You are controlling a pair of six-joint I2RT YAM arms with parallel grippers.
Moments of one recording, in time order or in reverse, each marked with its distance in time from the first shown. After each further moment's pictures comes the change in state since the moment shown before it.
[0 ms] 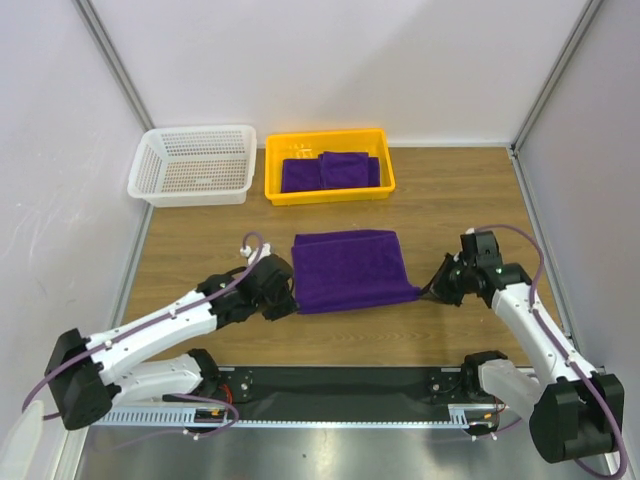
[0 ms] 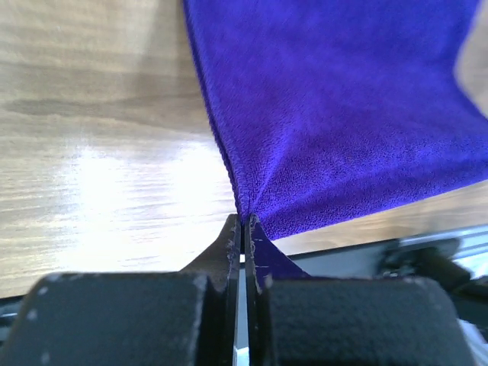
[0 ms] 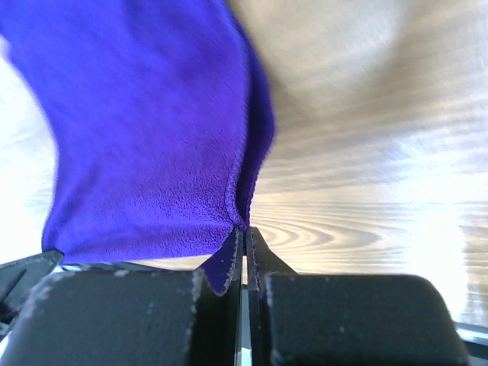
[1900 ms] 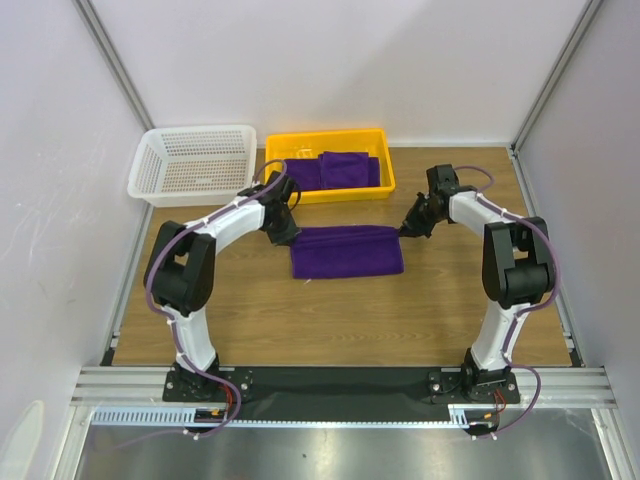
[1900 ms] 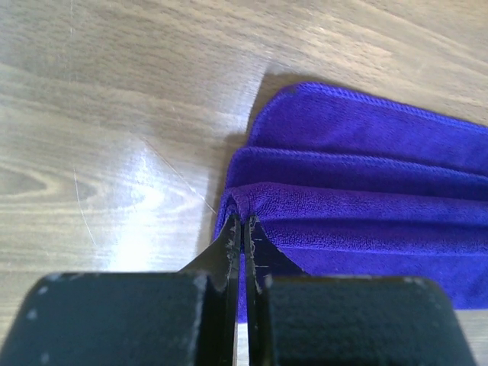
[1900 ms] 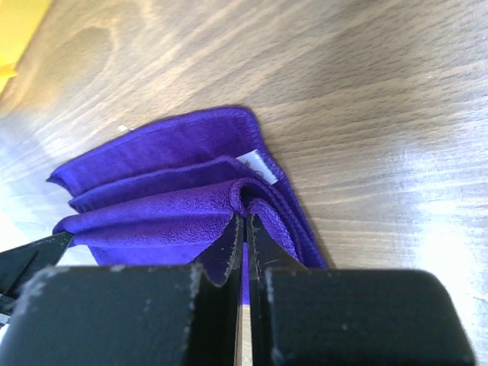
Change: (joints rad) left arm 0.475 0.819 0.614 0.045 0.098 0.379; right arm 0.000 0.898 0.647 0.230 0.034 0.023
